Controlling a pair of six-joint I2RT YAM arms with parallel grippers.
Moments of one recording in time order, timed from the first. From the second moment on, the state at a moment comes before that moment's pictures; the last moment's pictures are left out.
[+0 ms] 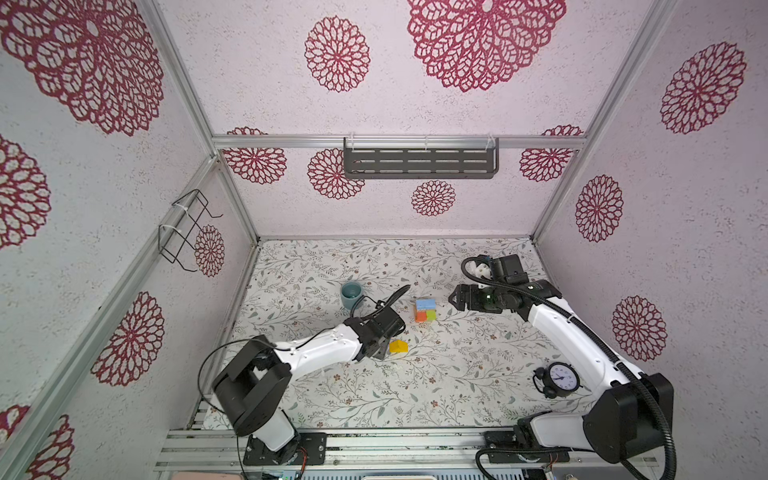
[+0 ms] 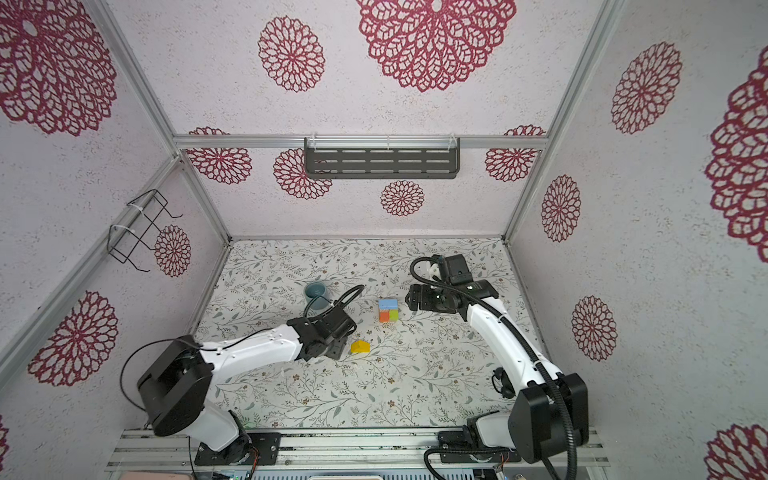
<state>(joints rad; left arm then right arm) -0.83 1.53 0.95 -0.61 -0.43 -0.47 0.35 1.36 1.16 -0.76 -0.23 0.30</state>
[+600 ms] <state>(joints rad) -0.72 0.95 0.78 -0.70 -0.43 -0.65 0.72 1.74 1.39 -0.96 -0.19 -0.06</state>
